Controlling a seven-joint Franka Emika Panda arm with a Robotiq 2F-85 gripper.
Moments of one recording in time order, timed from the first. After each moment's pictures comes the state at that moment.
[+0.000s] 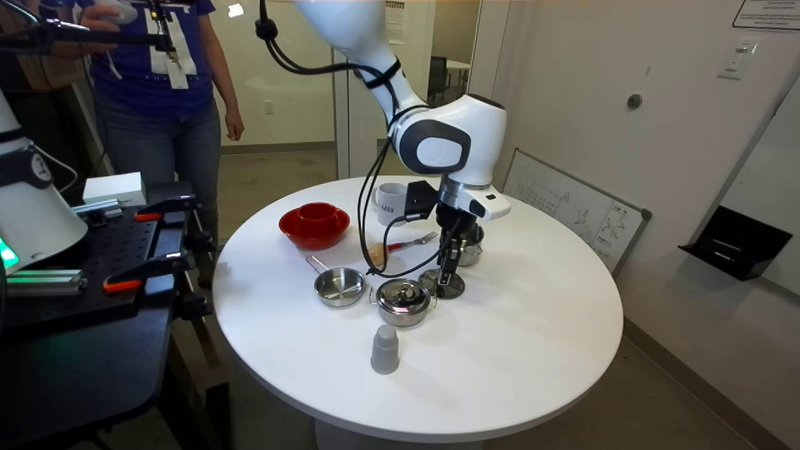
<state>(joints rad) -0.15 1.05 -0.10 -1.48 0.08 2.46 0.23</state>
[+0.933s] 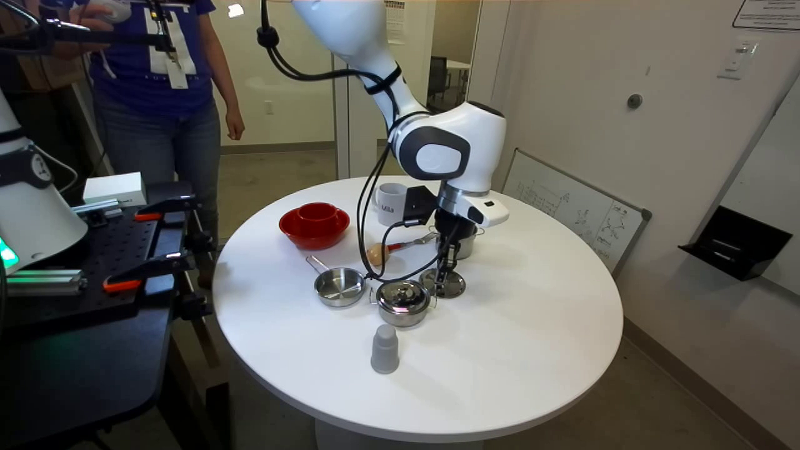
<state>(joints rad) -0.15 1.07 -0.10 -1.47 0.09 2.45 0.23</state>
